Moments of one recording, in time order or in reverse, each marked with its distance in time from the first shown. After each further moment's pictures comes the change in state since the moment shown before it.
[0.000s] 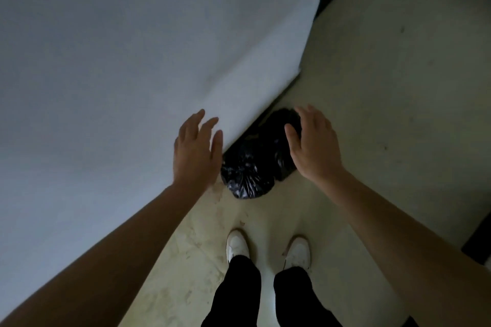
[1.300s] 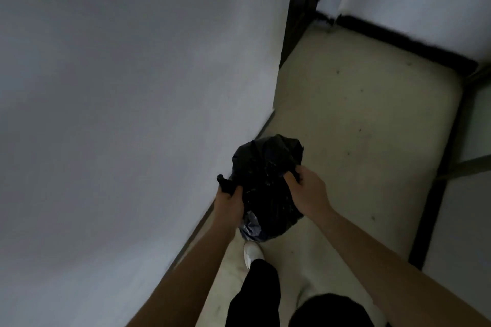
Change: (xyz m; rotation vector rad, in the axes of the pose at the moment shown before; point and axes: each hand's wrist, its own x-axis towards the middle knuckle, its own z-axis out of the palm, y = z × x) left_hand -0.126 0.080 -0.186 -0.833 -0.339 -0.588; right_hand -0.169 -0.159 -0.180 0.486 -0.060 0.380
